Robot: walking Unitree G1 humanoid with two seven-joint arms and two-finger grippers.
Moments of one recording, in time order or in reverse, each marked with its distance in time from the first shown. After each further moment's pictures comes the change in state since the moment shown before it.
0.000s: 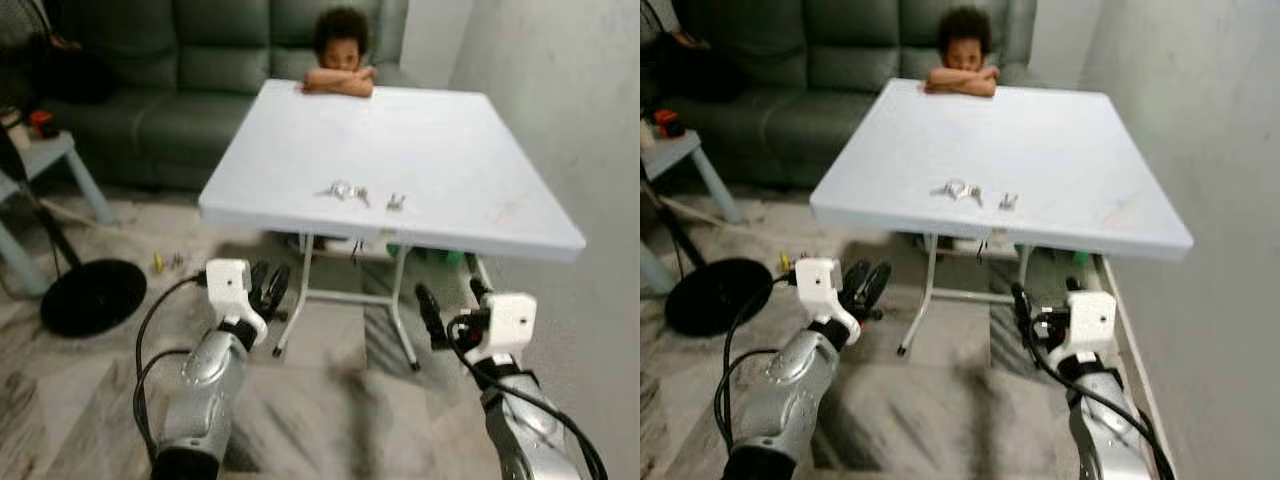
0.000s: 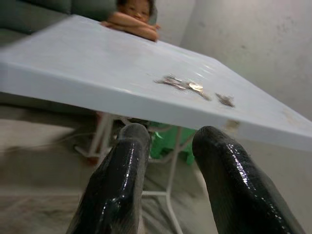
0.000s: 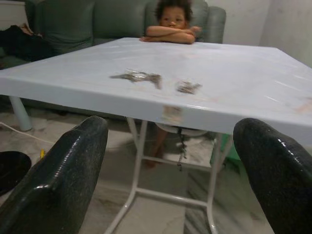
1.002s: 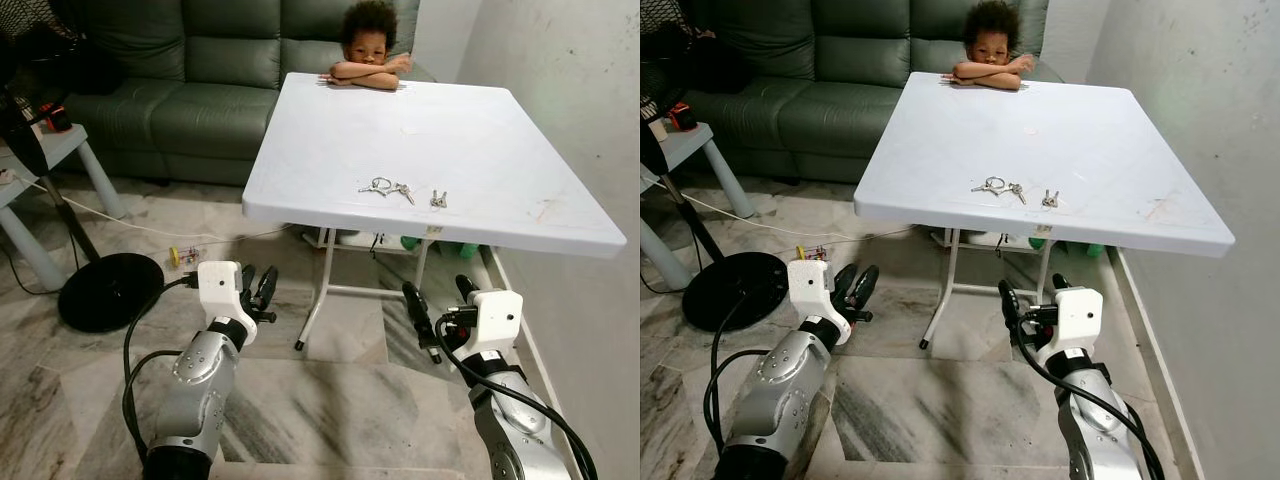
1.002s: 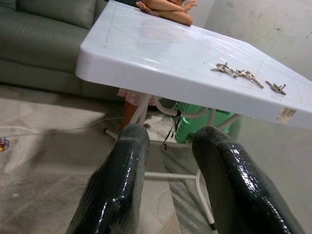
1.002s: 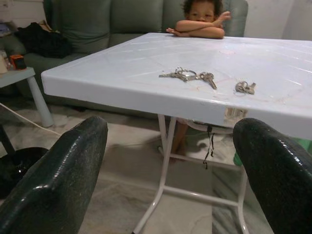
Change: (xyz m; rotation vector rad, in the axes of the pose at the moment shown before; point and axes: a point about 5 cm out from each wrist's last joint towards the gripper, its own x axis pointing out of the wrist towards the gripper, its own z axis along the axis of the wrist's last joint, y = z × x) left arm -0.004 0.010 -0.005 0.033 0.054 0.064; right arm 0.004 0.011 0.001 0.011 0.001 0.040
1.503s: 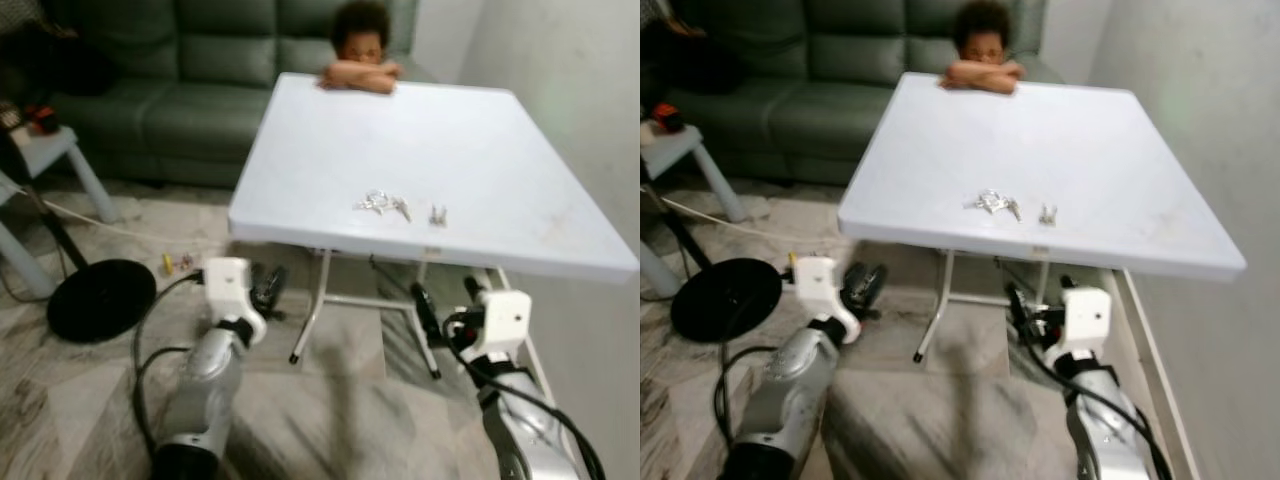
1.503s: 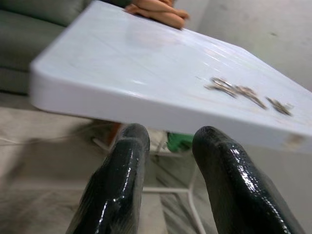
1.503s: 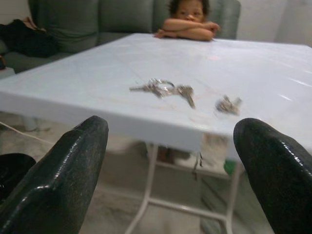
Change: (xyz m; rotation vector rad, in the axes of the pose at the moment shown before) left arm 0.004 -0.010 0.001 -0.008 0.000 -0.034; right arm -0.001 -0.007 0.001 -0.002 -0.001 -0.030
